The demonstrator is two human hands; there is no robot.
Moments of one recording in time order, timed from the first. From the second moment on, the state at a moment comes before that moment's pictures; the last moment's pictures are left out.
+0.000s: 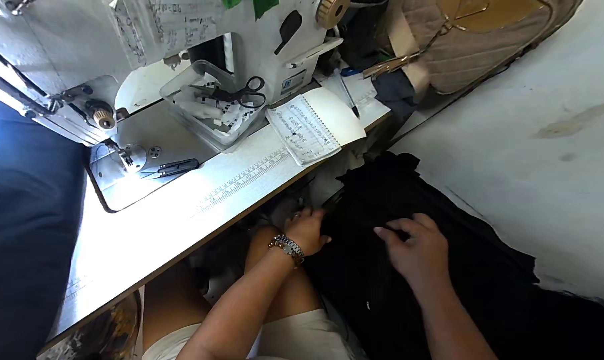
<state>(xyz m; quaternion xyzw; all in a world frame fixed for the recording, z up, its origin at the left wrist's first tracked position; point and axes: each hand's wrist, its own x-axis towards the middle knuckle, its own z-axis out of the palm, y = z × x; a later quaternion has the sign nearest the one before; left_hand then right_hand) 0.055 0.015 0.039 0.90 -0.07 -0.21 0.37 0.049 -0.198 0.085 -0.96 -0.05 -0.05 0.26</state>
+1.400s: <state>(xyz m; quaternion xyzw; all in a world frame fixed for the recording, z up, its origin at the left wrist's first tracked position) 0.140 -0.113 0.125 0.87 -0.17 -0.24 0.39 0.058 -0.291 0.137 -0.87 0.11 0.10 0.47</state>
